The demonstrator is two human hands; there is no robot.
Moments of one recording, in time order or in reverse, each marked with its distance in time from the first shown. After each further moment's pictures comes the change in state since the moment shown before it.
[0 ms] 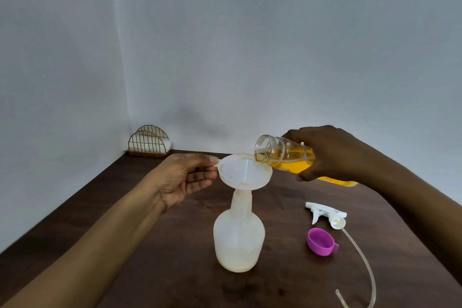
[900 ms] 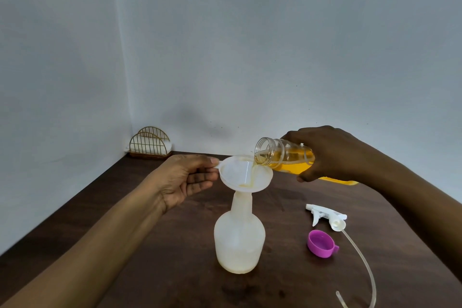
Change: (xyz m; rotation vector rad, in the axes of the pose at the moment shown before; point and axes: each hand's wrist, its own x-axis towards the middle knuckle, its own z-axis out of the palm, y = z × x) left_hand -0.001 0.001 0.000 0.016 -0.011 0.002; right_hand 0.001 -0.002 -0.005 -0.014 -0.020 -0.008
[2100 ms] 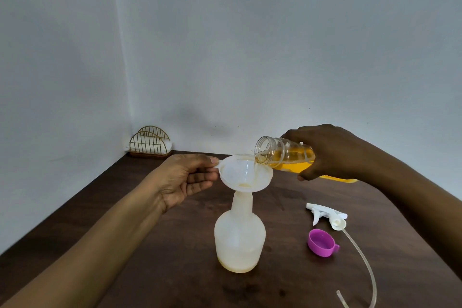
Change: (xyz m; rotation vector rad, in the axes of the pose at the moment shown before) left_hand -0.001 0.001 0.000 0.006 0.000 -0.001; right_hand 0.002 0.001 0.000 0.007 -0.016 -0.011
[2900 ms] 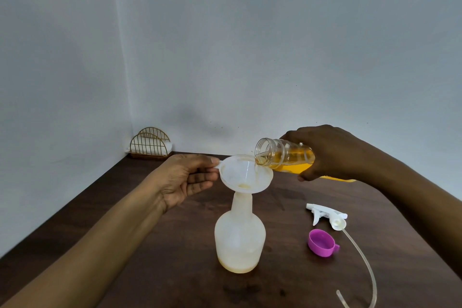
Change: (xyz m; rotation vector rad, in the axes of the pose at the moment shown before) left_hand -0.002 0.002 0.002 0.005 0.003 0.000; right_hand -0.001 0.001 0.000 -0.015 -0.006 -0.015
